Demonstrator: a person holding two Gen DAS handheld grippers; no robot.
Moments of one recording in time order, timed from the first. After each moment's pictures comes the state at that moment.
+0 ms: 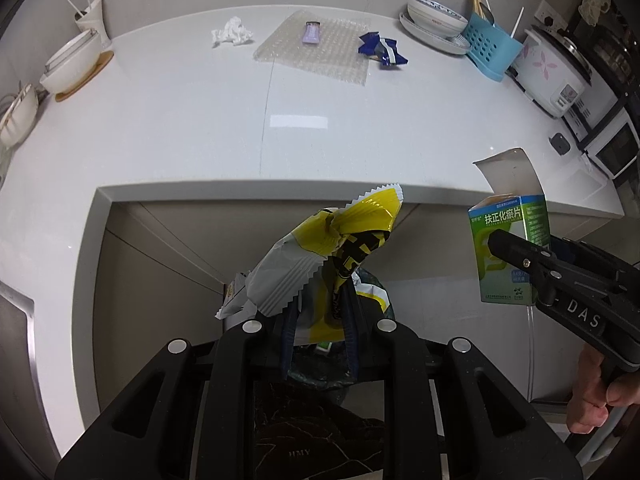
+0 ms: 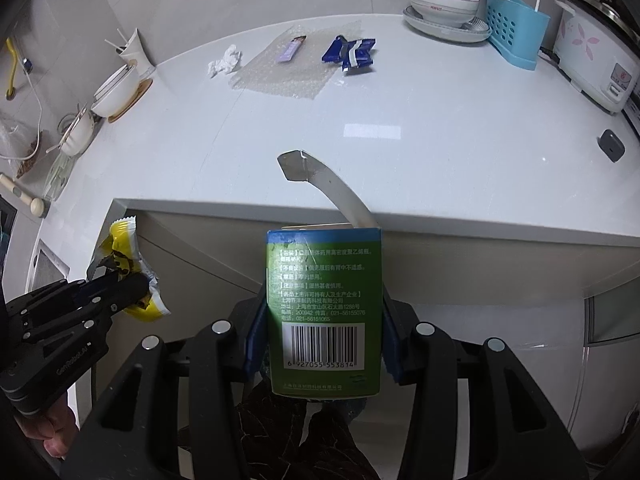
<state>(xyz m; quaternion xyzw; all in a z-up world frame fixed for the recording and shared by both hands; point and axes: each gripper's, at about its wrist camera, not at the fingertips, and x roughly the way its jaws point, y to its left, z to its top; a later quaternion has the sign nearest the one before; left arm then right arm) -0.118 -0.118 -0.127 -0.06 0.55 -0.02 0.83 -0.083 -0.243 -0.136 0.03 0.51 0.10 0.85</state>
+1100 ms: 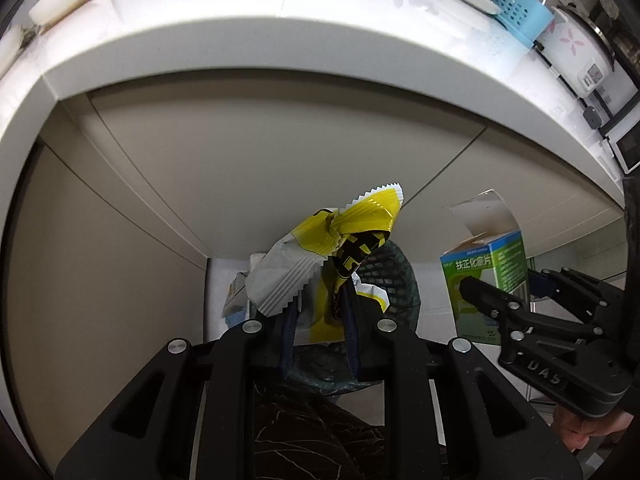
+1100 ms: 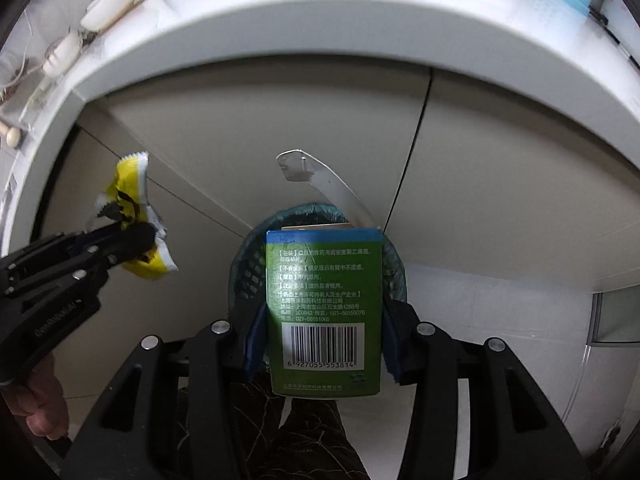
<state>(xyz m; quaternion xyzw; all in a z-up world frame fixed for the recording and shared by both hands) -0.131 -0.102 -0.263 -0.09 0.57 -0.02 0.82 -0.092 -0.203 -0.291 -0.02 0.57 0.12 0.81</state>
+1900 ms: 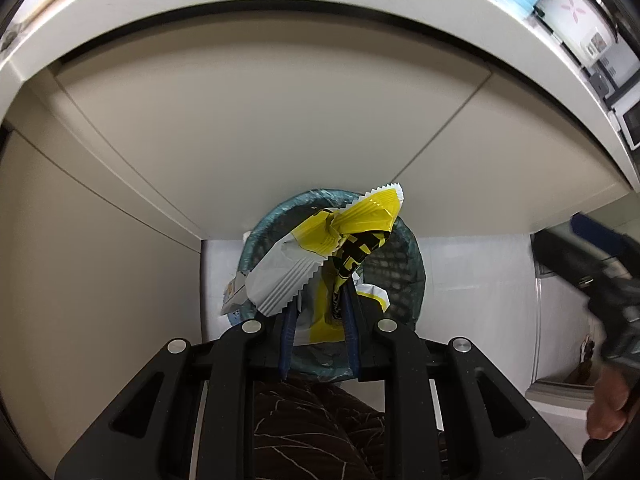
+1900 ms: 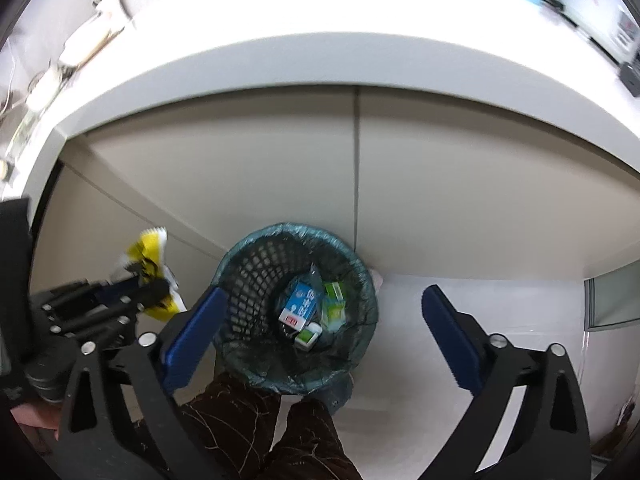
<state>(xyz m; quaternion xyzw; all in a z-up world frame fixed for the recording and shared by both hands) -0.119 -0.125 -0.297 -0.06 0.60 -0.04 0.79 -0.096 -0.250 -0.273 0.01 0.53 0.08 0.84</state>
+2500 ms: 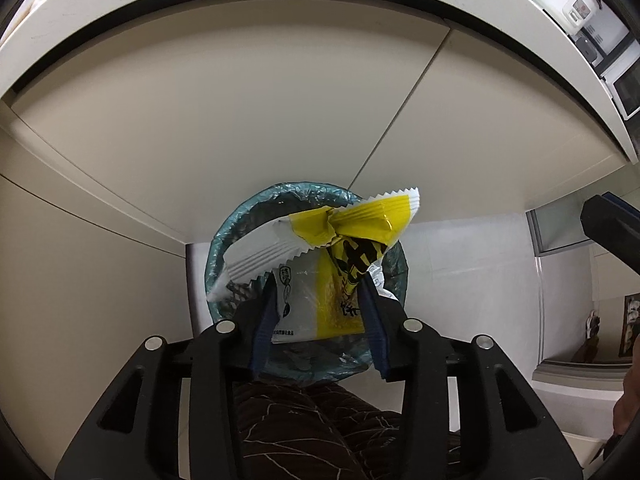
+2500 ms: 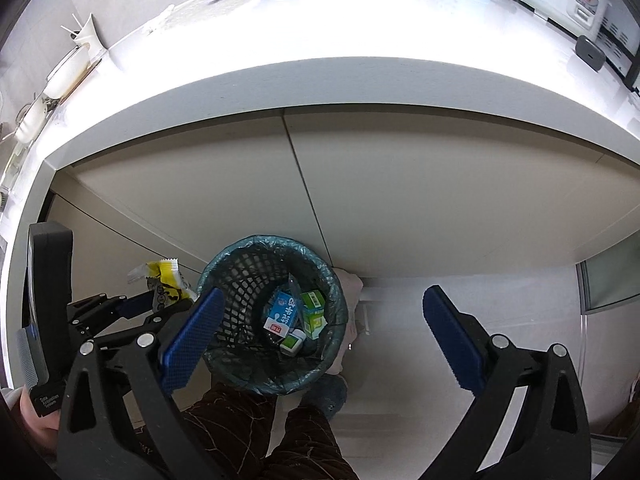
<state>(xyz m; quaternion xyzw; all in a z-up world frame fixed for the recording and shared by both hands) -0.110 -0.154 -0.314 -0.04 0.61 -0.07 0.79 -0.107 -0.295 -0.257 0.03 0.52 0.04 0.85</state>
